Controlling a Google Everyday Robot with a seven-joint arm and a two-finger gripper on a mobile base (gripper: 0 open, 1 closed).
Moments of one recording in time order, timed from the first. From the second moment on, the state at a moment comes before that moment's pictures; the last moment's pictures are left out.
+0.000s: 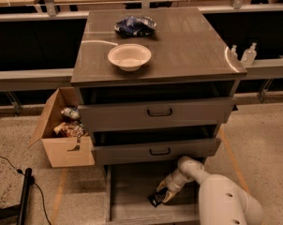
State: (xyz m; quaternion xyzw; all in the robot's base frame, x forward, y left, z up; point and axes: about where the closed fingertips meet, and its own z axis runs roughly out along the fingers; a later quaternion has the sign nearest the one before) arm 0.583 -0.123 0.110 -0.83 0.49 0.19 0.20
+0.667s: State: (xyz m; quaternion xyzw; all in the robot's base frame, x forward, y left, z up) arm 0.582 -0.138 0.128 -0.82 0.51 0.17 0.20
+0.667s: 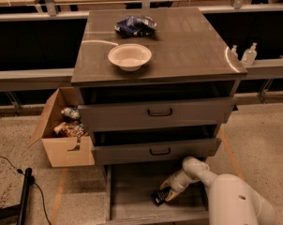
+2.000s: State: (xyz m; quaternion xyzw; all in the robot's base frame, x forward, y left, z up) arm 0.570 -0.228 0.271 -0.73 0.61 0.11 0.28
